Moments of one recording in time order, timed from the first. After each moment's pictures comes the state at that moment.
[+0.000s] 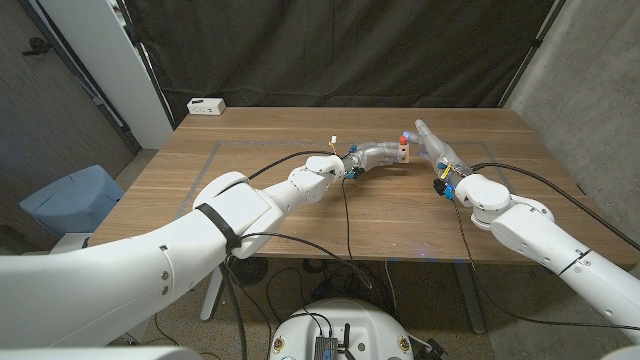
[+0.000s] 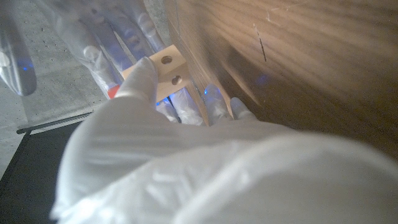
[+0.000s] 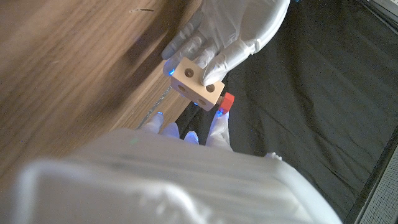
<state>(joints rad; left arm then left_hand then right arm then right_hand) 0.21 -0.13 0.73 -0.35 -0.43 -0.24 -0.39 0.99 0.07 0.30 -0.16 0.20 0.86 -0.21 0.20 0.19 0.83 -0.22 0.20 0.40 0.44 -0.04 0.22 0.20 0.15 0.12 0.19 0.17 -1.03 -0.81 -0.35 -1.91 0.50 -0.21 -0.26 0.03 0.08 0.06 0.15 0.29 0.43 -0.17 0.18 0.18 -0.17 -0.06 0.19 0.18 -0.17 0.06 0.21 0.21 -0.09 0.09 0.19 0.17</state>
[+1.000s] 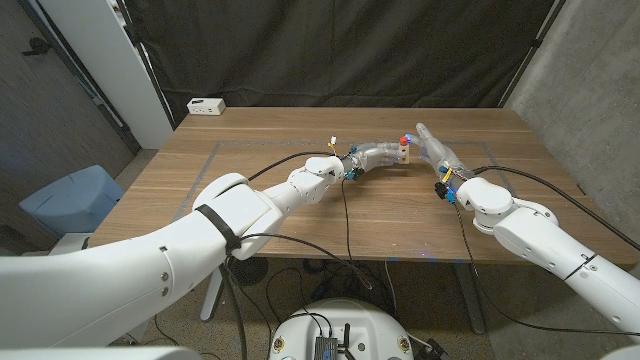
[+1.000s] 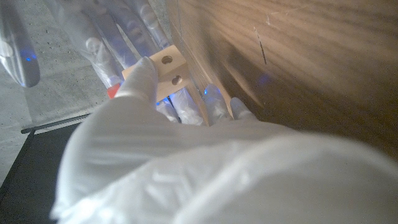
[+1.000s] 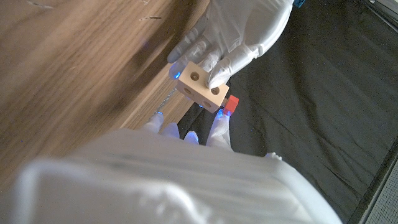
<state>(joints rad) 0.22 -0.13 0.73 -0.35 -0.43 -0.26 -0.41 0.99 0.07 0.30 -0.16 0.20 0.86 -0.21 0.20 0.19 0.83 -0.22 0.20 0.41 0.44 -0.04 0.22 0.20 0.15 0.12 0.19 0.17 -1.06 -0.83 -0.33 -1.94 0.50 -0.23 -0.28 0.03 0.08 0.06 0.15 0.29 0.43 -0.16 0.18 0.18 -0.17 -0.06 0.19 0.18 -0.17 0.06 0.21 0.21 -0.09 0.09 0.19 0.17</state>
